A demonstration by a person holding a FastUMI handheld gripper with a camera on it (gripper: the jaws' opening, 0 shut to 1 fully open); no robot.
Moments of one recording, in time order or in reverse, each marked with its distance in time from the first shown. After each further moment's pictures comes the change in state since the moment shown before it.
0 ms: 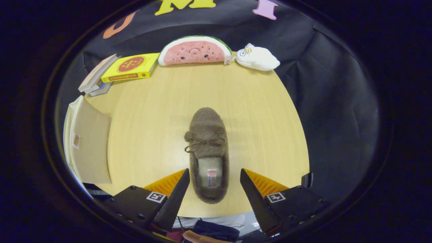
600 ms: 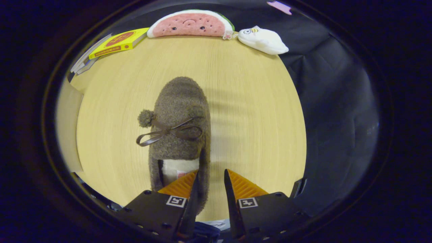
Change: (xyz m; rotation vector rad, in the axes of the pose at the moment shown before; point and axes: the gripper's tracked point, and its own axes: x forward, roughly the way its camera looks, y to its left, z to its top) arm 0.062 -0.016 -0.010 -0.106 0.112 -0.061
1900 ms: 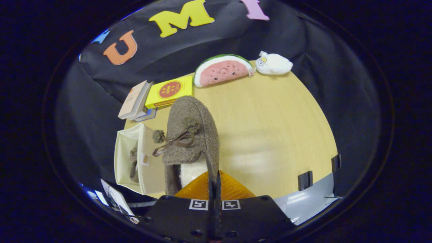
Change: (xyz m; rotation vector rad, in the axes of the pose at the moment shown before) arm -0.229 0.116 0.015 0.231 -0.233 0.437
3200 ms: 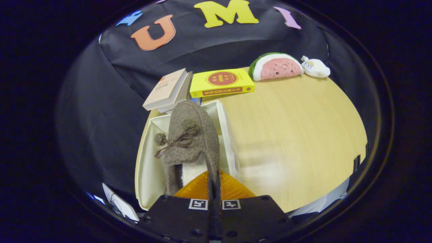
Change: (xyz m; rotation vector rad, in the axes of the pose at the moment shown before) arm 0.118 0.218 -0.054 -0.012 -0.116 0.049
